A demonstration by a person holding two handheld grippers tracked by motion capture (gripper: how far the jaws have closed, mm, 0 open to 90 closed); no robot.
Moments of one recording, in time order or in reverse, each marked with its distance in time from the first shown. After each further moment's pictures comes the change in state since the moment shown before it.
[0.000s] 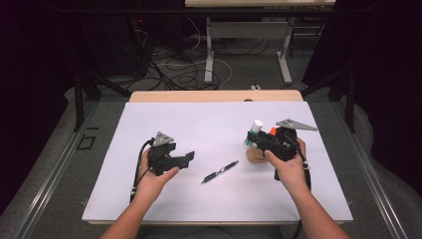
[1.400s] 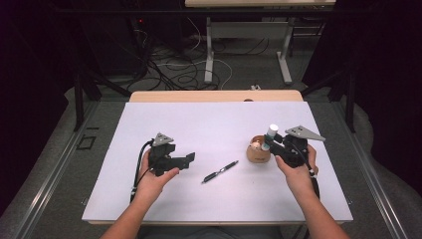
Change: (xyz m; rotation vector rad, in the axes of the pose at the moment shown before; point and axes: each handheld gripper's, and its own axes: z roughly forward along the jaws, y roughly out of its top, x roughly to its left) left arm 0.003 -0.004 0.004 0.025 -0.016 -0.031; right arm -0.022 -0.021 -0.014 -0.011 -0.241 -0.128
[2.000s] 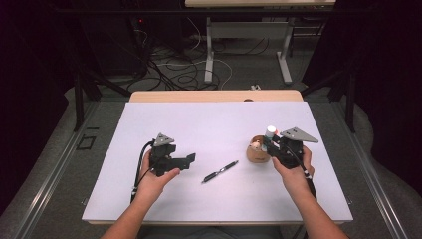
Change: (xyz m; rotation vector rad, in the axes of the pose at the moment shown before) left arm 0.000 -0.001 0.002 0.009 0.001 0.009; right arm 0.004 -0.008 0.009 0.010 -0.040 -0.046
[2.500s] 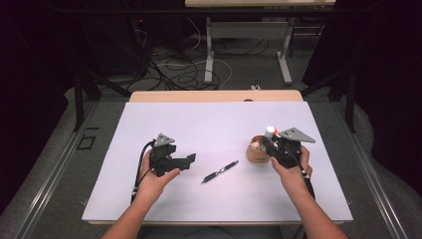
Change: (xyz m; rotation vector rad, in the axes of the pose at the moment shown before) left arm 0.000 0.000 0.001 0.004 0.000 0.000; right arm 0.000 -0.004 0.007 0.008 -0.019 -0.007
